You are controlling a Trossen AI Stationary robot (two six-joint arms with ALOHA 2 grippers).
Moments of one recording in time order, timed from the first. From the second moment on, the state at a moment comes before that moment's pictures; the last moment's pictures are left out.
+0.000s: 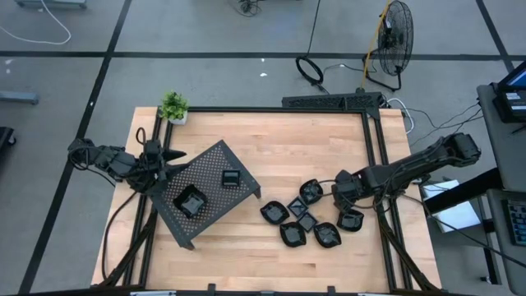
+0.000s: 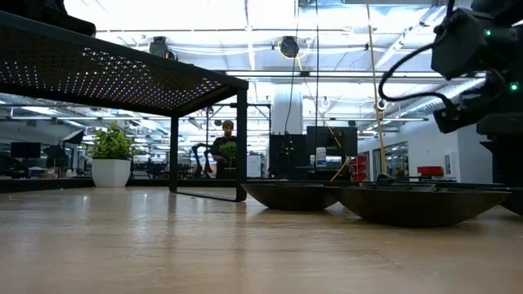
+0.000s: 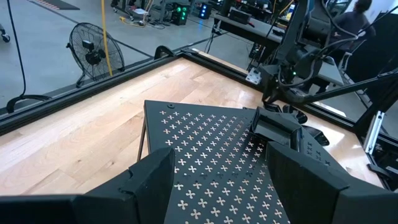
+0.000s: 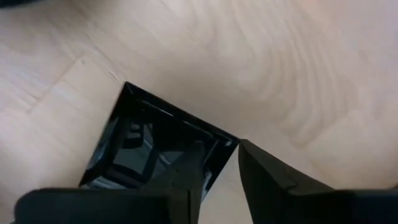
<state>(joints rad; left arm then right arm) -0.41 0.07 0.42 -0.63 -0.67 -0.50 0.24 1.16 0.52 -0.92 0.10 1.01</state>
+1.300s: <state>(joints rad) -0.41 0.07 0.42 -0.63 -0.67 -0.50 0.24 1.16 0.63 -0.45 0.18 0.47</state>
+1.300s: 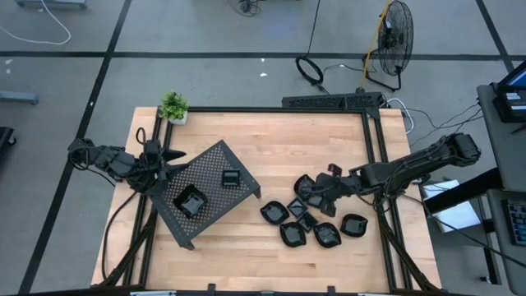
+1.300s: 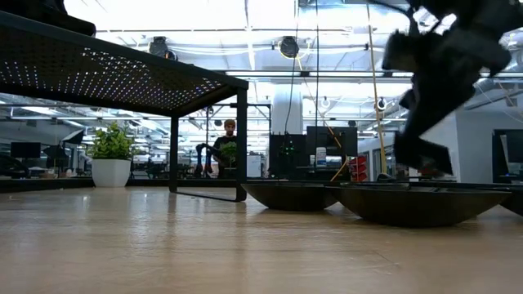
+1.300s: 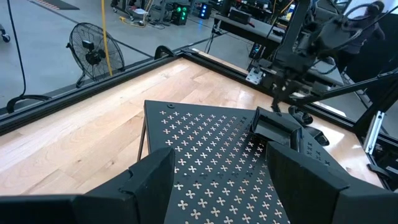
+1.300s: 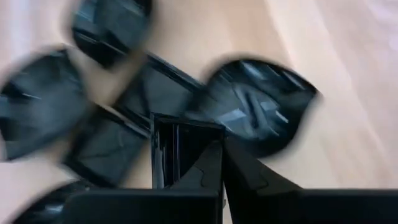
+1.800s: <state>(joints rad) -0.41 0.07 0.42 -0.63 -0.67 -0.50 0.22 1.26 0.59 0.62 0.02 -0.03</state>
